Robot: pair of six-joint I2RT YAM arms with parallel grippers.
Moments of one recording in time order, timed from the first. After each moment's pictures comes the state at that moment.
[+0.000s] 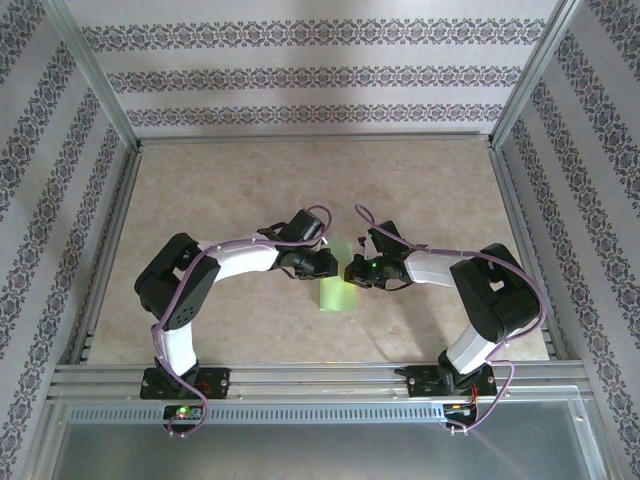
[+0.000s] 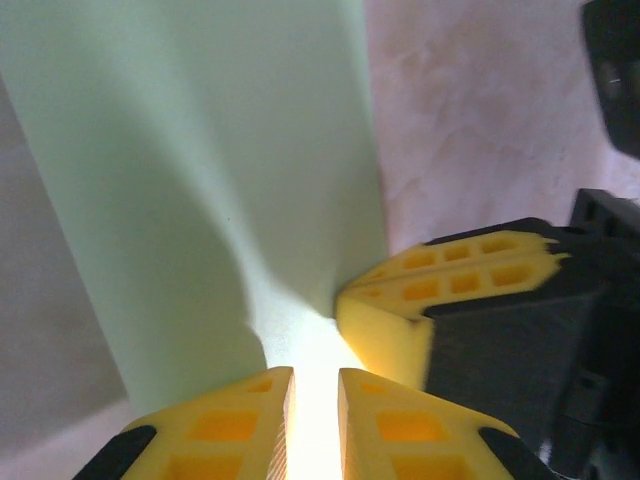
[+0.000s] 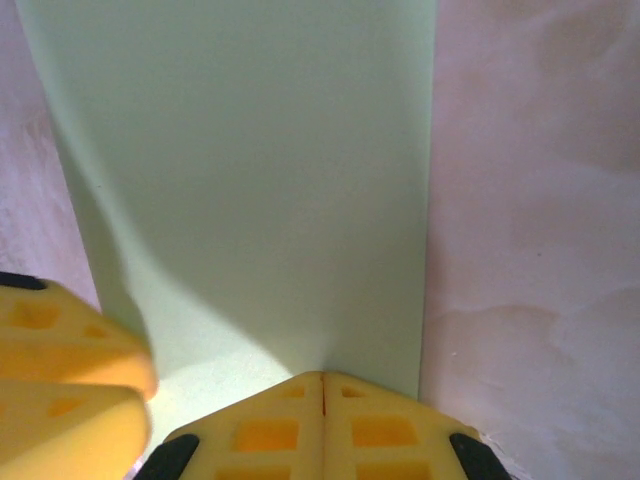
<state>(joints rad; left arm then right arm) -0.68 1.85 1.09 -0.26 0.43 -0.74 0.46 1.65 0.68 -0.11 -0.51 0.70</state>
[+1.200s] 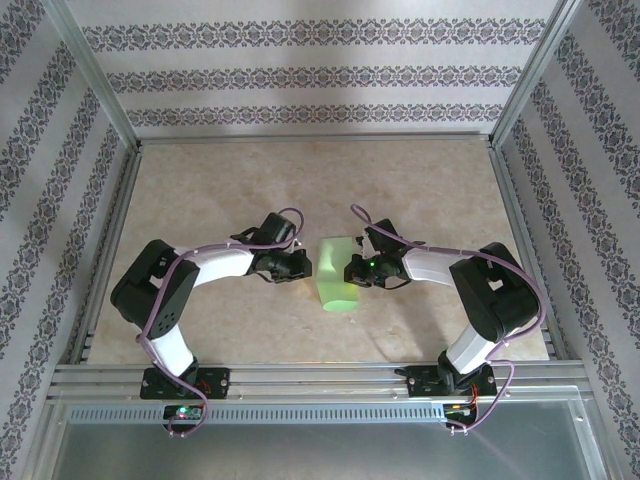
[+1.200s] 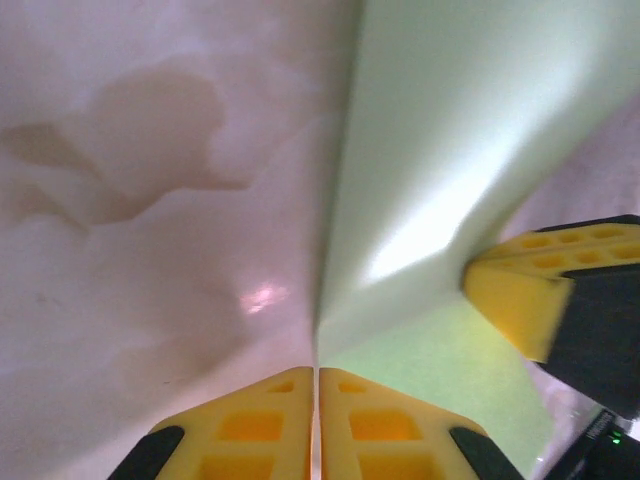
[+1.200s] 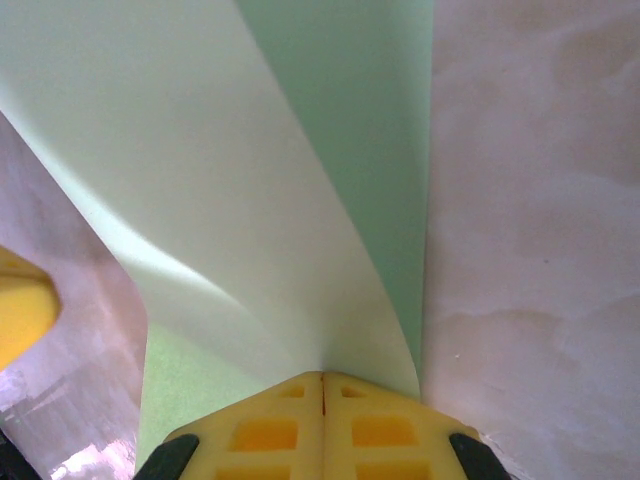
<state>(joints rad) -0.56 1.72 0.89 -0.19 0.45 -0.72 0.48 1.65 0.72 -0.17 -0.47 0.65</state>
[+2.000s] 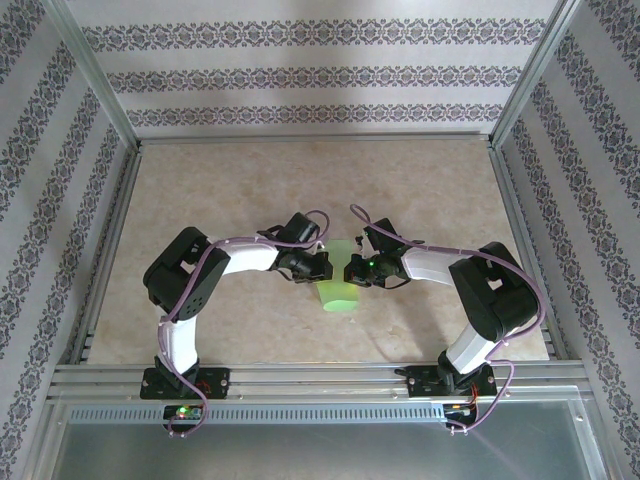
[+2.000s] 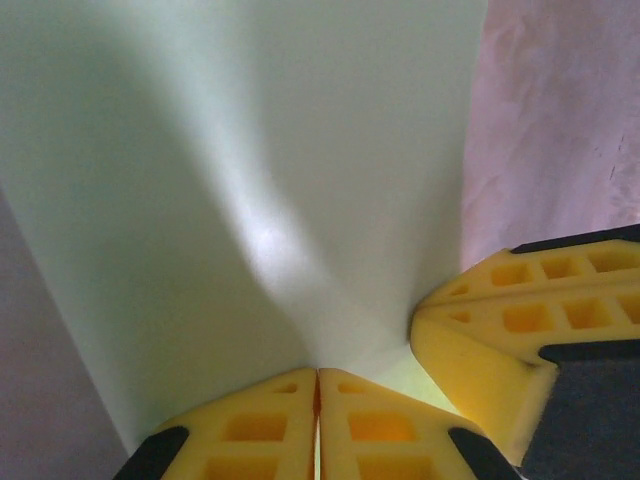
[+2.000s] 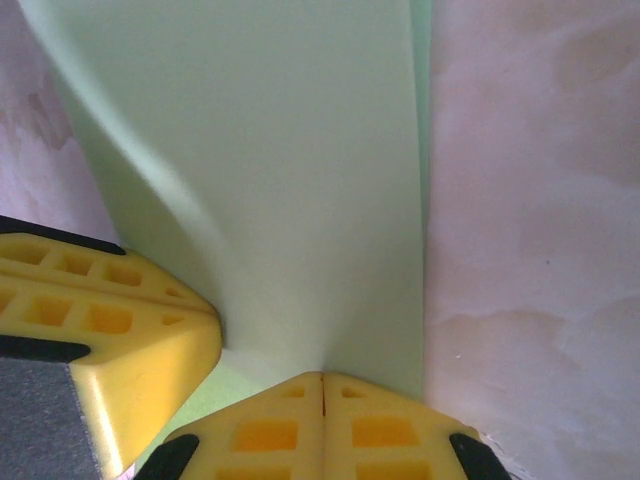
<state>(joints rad) -0.65 1.92 1.06 -0.20 0.51 -0.71 0.48 1.66 0.73 -0.19 -0.47 0.65</state>
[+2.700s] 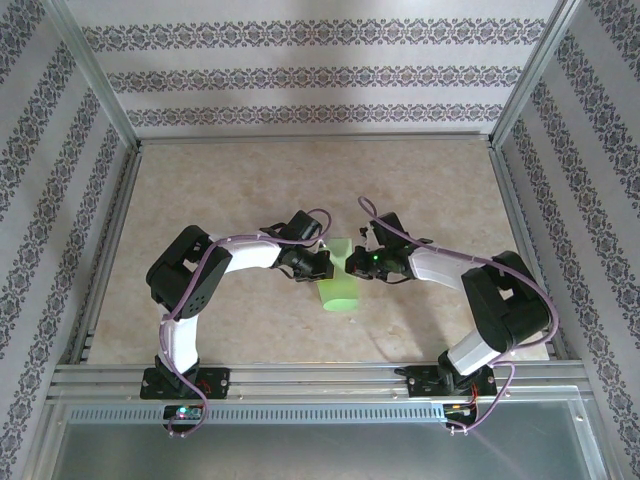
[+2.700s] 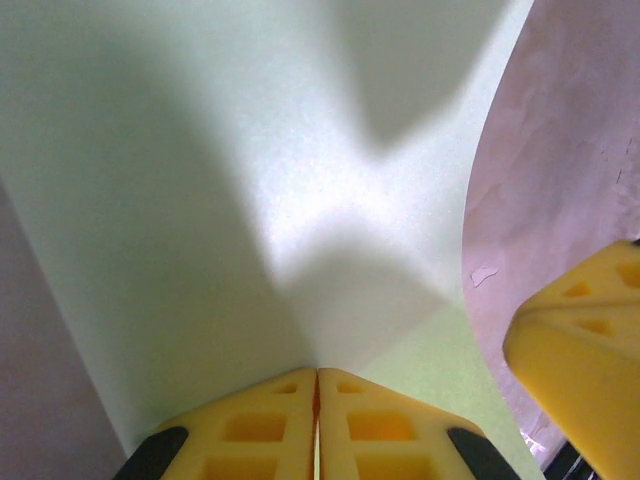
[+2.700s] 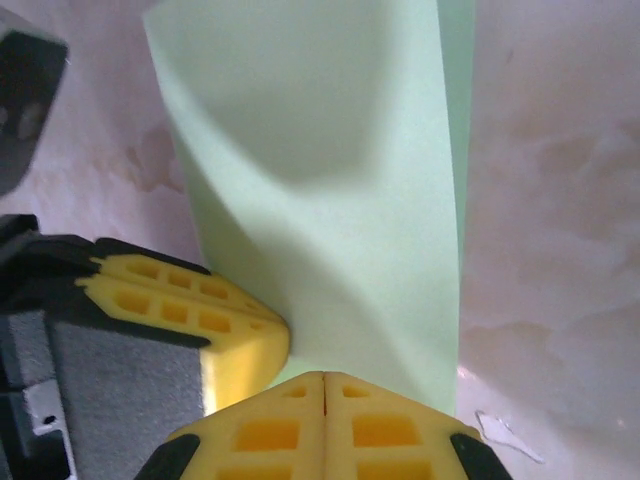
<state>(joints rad) -0.65 1.94 1.10 -0.24 0.51 -0.70 0.46 1.58 0.74 -0.16 -0.48 0.68</state>
